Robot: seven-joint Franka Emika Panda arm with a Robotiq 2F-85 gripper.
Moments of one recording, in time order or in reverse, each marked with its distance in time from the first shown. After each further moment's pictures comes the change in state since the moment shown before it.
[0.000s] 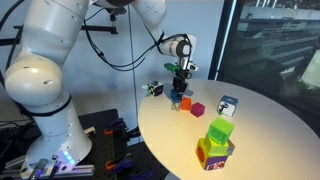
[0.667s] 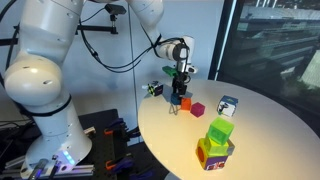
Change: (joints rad) arm -0.007 -0.059 -0.015 -0.133 -0.005 0.146 -0.017
